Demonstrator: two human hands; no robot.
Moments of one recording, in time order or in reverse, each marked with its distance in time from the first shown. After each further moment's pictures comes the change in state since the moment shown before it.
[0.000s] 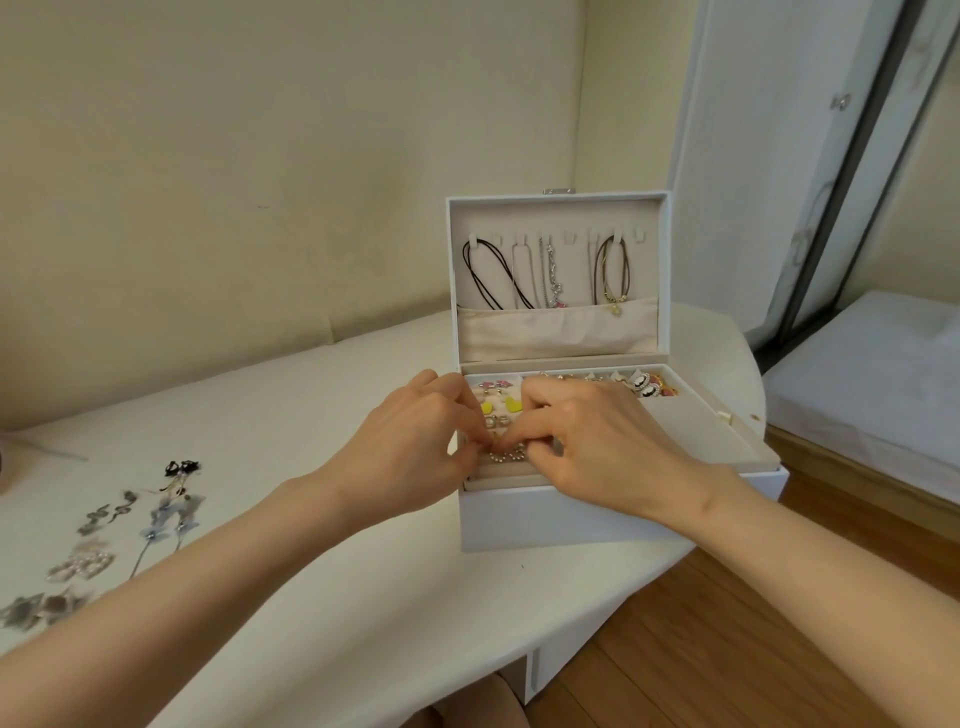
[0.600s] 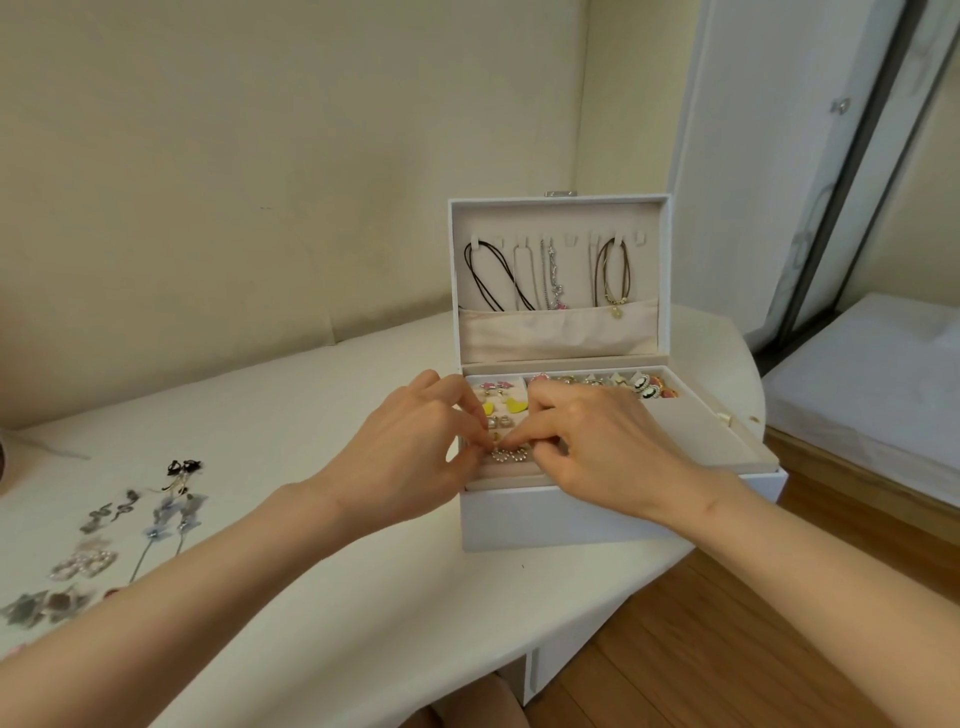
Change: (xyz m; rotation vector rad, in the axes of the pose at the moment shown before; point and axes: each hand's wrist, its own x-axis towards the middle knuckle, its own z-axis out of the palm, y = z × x) left_hand -0.004 -0.001 0.000 0.045 0.040 0.069; right_hand -0.002 0.006 0.002 -0.026 -0.033 0.057
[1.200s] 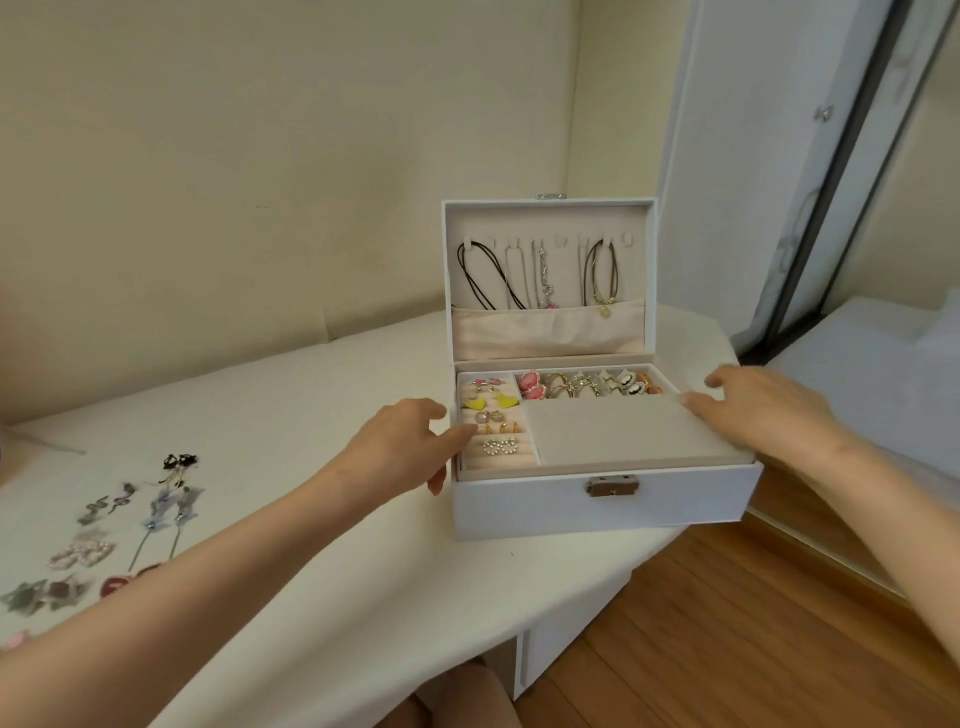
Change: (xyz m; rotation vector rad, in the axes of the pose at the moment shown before) left_hand 0.007 0.000 0.012 -0.384 -0.172 -0.570; right_hand -0.039 0.093 -0.052 -0.280 -0.326 0.903
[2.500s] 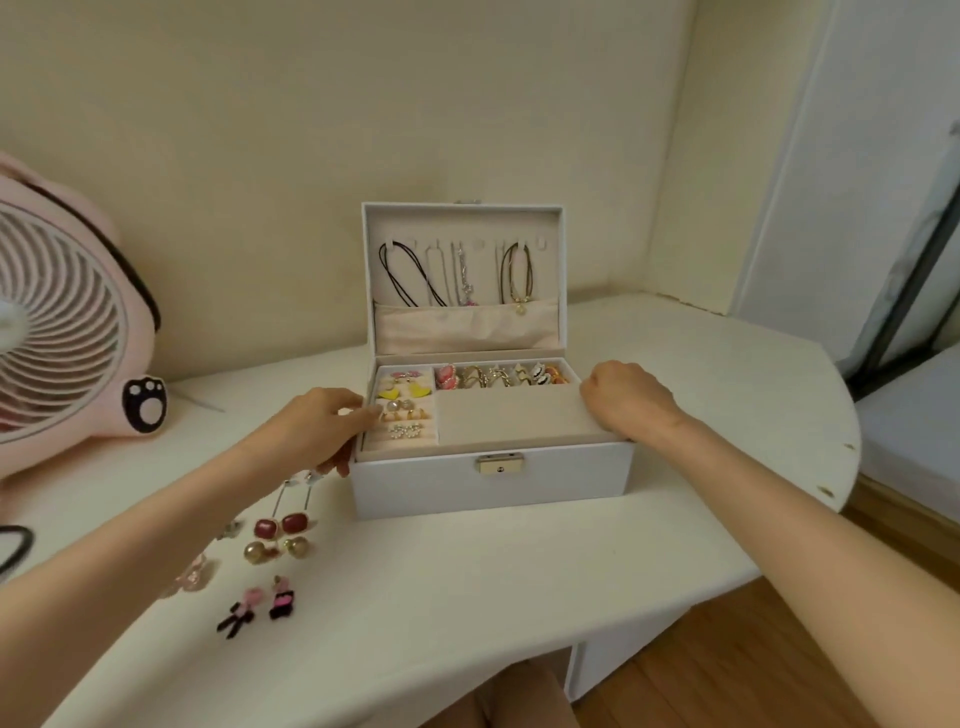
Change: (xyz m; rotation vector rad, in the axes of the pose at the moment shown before) left_hand -0.029 -0.121 -0.085 -0.085 0.171 -0.194; right_hand 0.006 -0.170 0.031 0.235 -0.007 -0.276
